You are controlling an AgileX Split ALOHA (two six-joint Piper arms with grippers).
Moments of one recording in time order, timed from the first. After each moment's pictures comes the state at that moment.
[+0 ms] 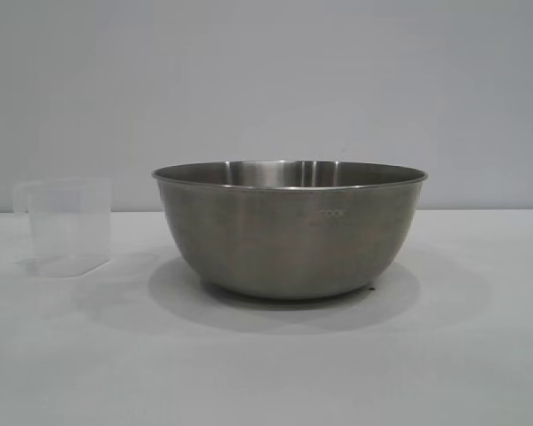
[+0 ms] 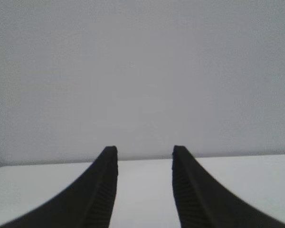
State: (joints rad) left arm 0.04 1.22 -0.45 0.11 -0.68 -0.02; right arm 0.09 -0.02 -0.49 0.18 1.15 -0.30
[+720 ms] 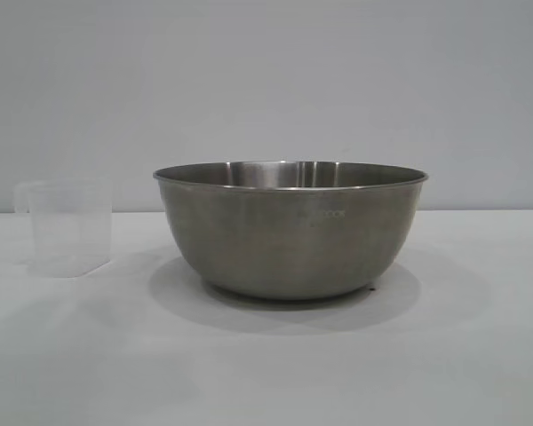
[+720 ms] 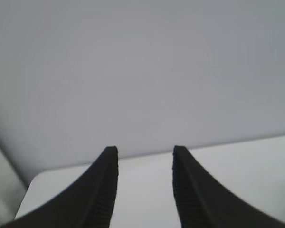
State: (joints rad) left arm 0.04 0.36 -0.45 0.16 0.41 -0.03; right arm 0.09 -0.02 -0.49 0.18 1.15 -0.30
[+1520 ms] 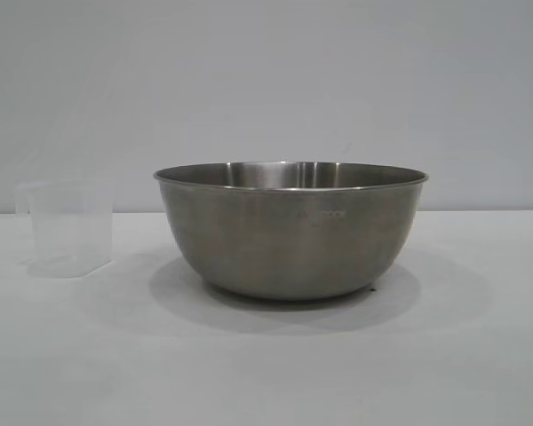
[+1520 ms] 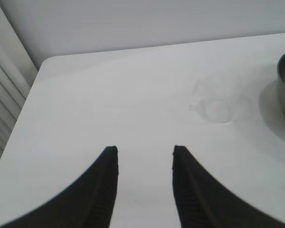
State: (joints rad) left arm 0.05 -0.02 -0.50 -0.01 1.05 0.08; right arm 0.09 -0.02 -0.49 0.18 1.15 -0.30
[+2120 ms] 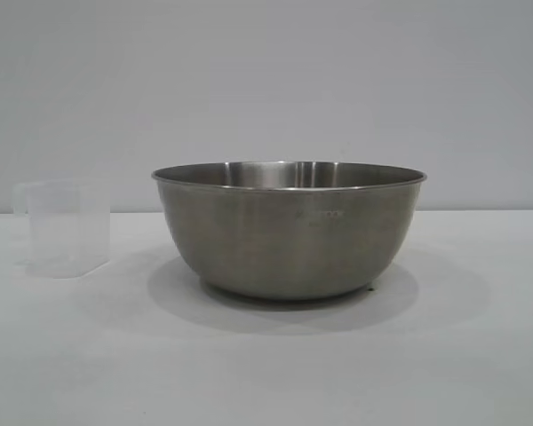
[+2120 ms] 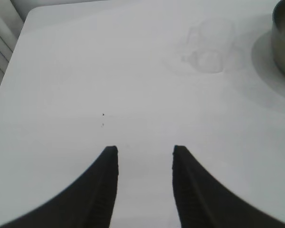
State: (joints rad) left arm 0.05 -0.02 -0.48 -0.01 1.12 0.07; right arm 0.09 -0.02 -0.49 0.18 1.15 -0.30
